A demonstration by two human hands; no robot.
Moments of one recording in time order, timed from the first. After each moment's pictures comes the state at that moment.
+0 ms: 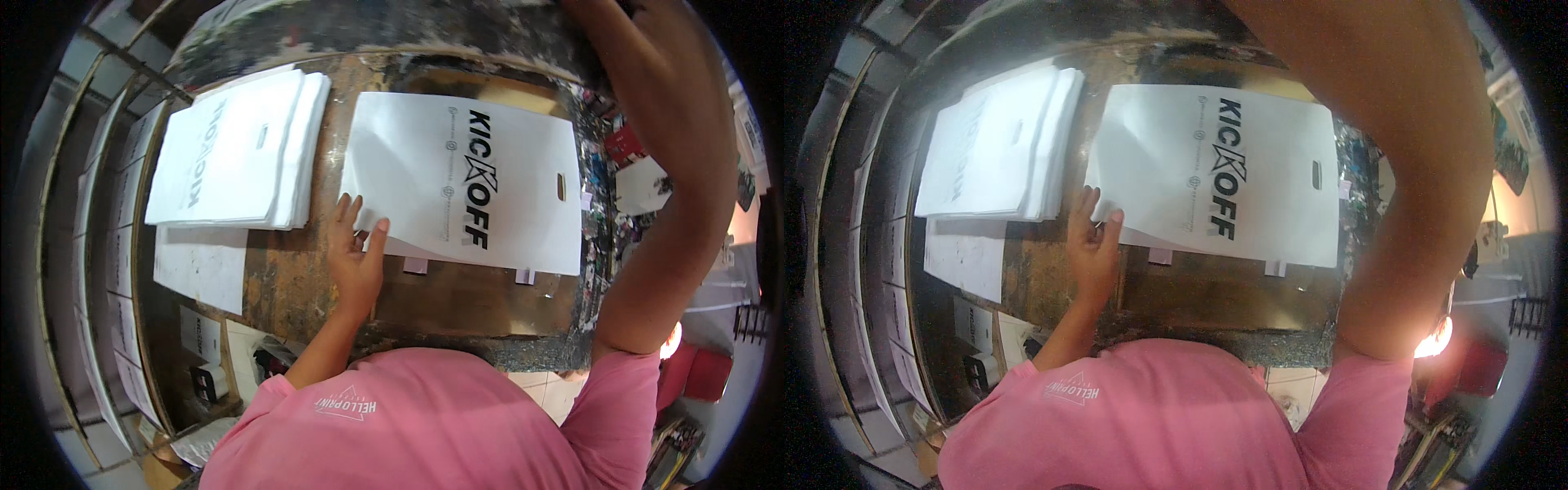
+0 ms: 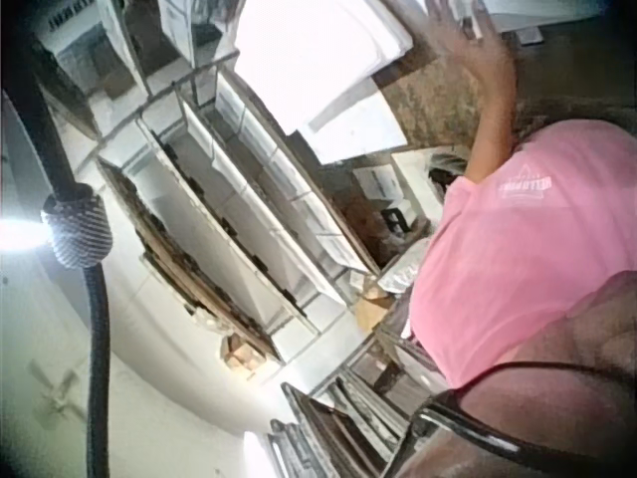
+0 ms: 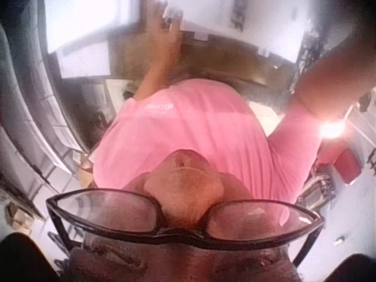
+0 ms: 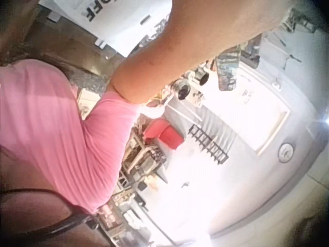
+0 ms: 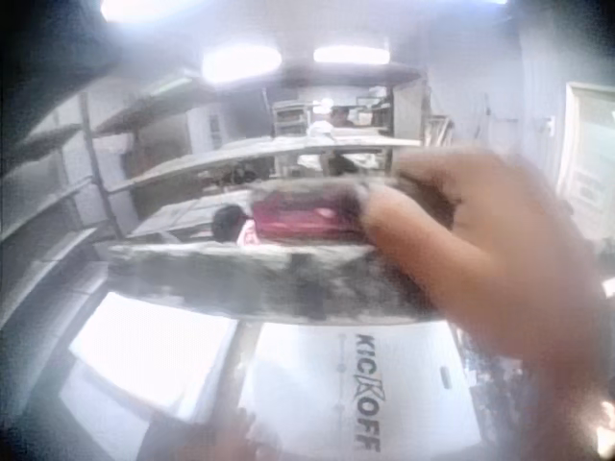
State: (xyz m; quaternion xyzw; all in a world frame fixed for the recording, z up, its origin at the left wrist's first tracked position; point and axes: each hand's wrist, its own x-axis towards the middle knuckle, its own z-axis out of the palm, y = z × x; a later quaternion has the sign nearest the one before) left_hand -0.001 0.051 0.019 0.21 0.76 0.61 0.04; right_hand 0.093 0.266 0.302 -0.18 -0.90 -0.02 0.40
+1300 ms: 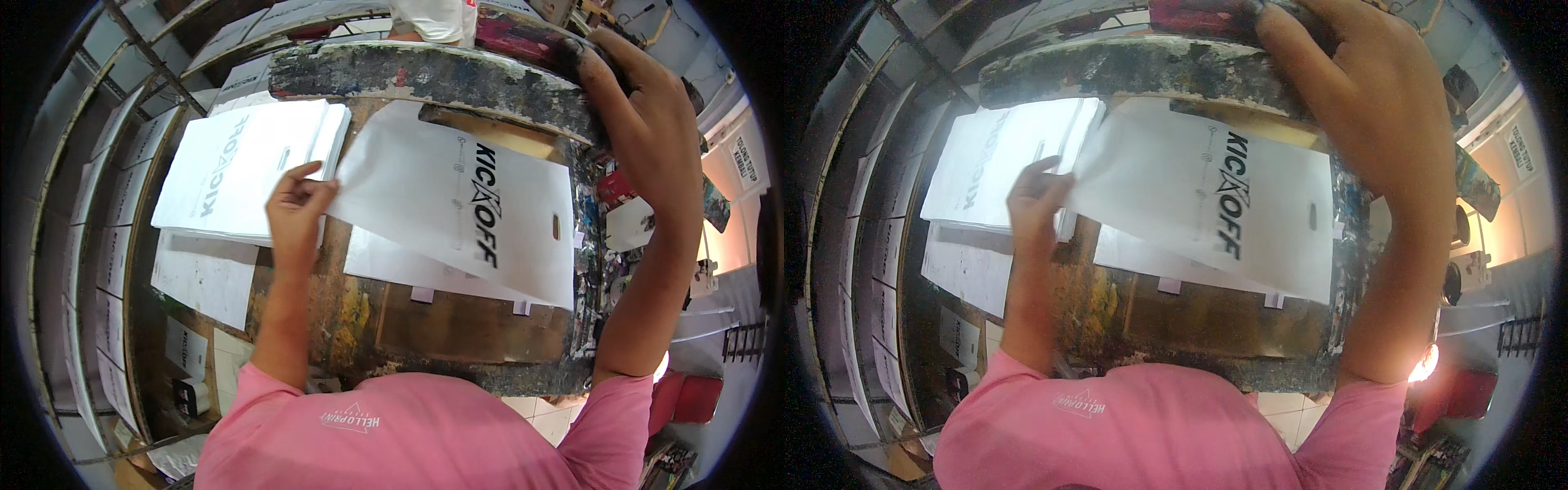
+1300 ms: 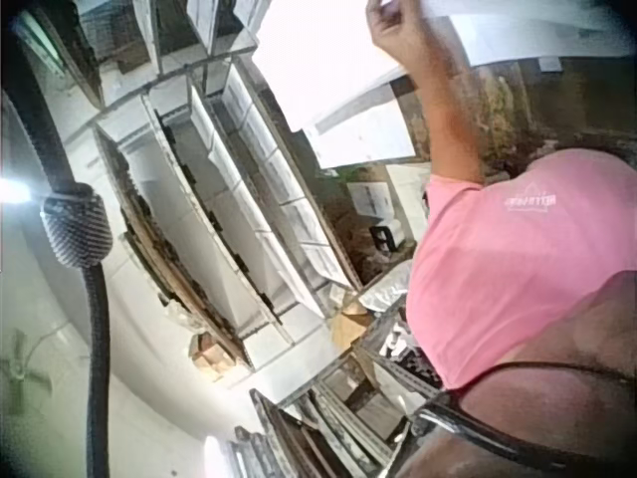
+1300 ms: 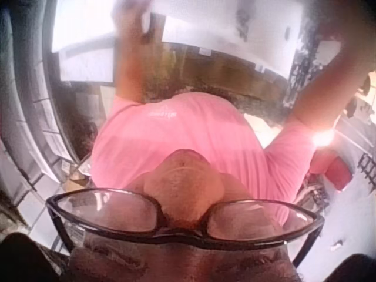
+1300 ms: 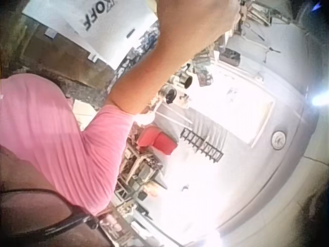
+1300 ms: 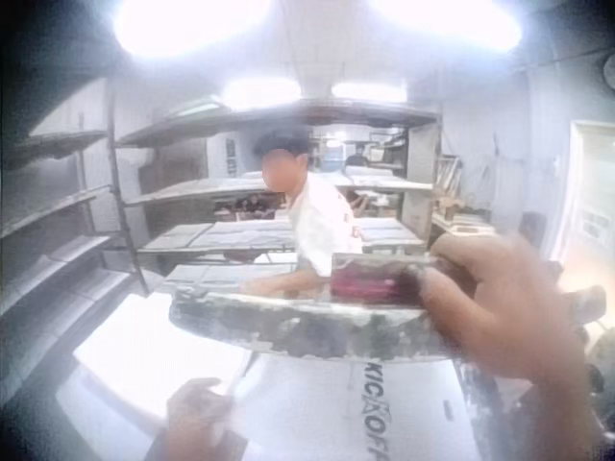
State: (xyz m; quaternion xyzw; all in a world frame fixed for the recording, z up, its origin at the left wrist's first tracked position) left_hand -0.122 0.034 0.094 0.21 0.63 0.74 0.06; right_hand 0.091 0.303 0.300 -0.15 -0.92 -0.01 0.36
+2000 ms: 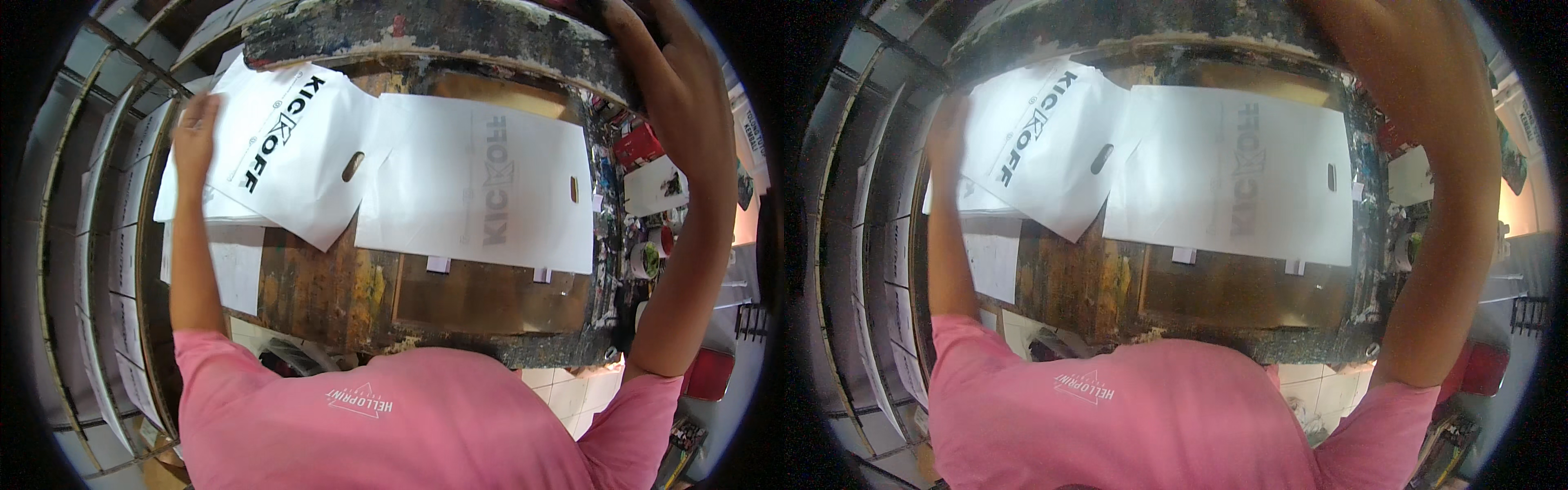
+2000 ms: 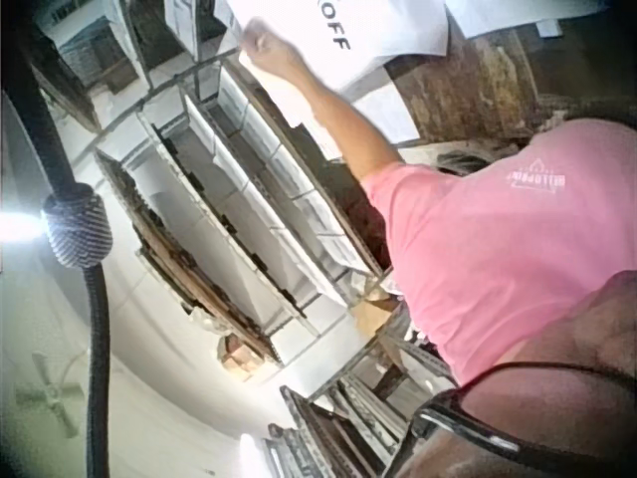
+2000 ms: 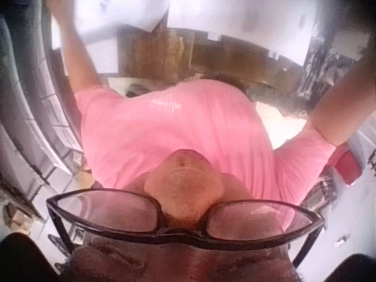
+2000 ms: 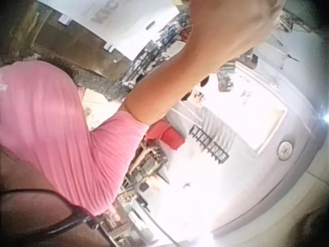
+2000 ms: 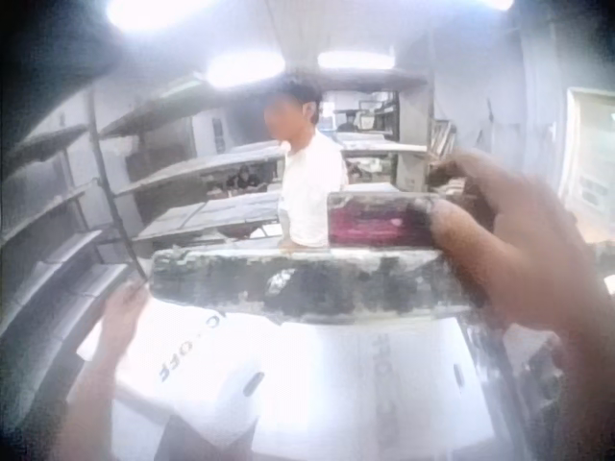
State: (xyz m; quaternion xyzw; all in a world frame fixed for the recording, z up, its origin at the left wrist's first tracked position) left_hand -0.309 -0.014 0.136 0.32 0.84 0.41 -0.16; right_hand 0.090 0.286 0.299 -0.20 -0.92 -0.03 0.33
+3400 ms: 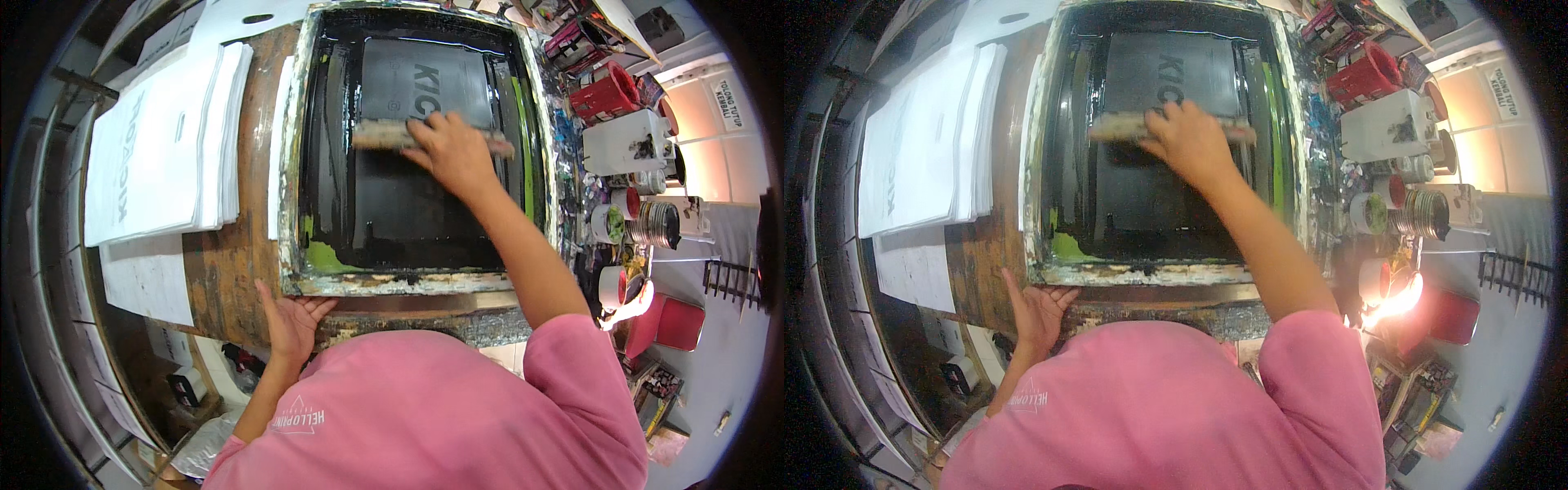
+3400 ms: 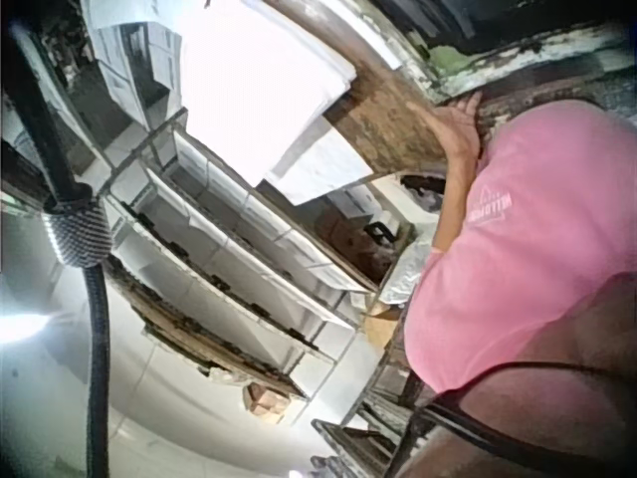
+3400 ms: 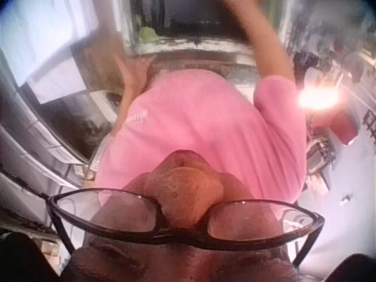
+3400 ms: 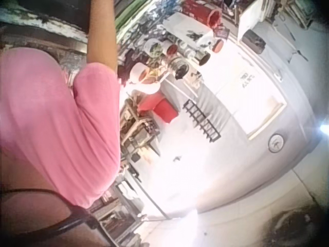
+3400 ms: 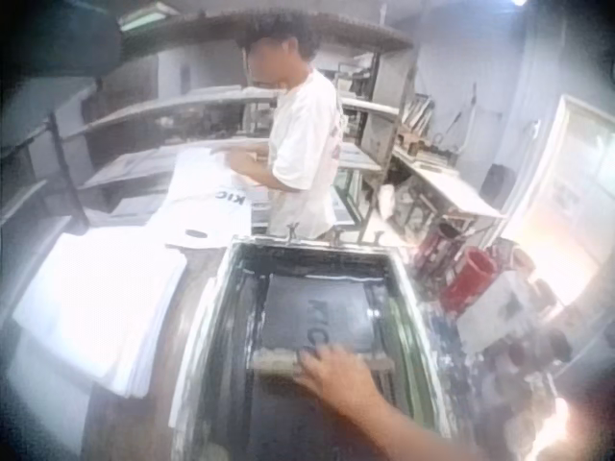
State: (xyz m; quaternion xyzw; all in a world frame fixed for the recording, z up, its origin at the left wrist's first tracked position) left_hand 0.027 -0.052 -0.017 -0.15 0.52 0.72 0.45; right_hand 0.072 0.318 -0.022 -0.10 -0.98 0.02 0.17
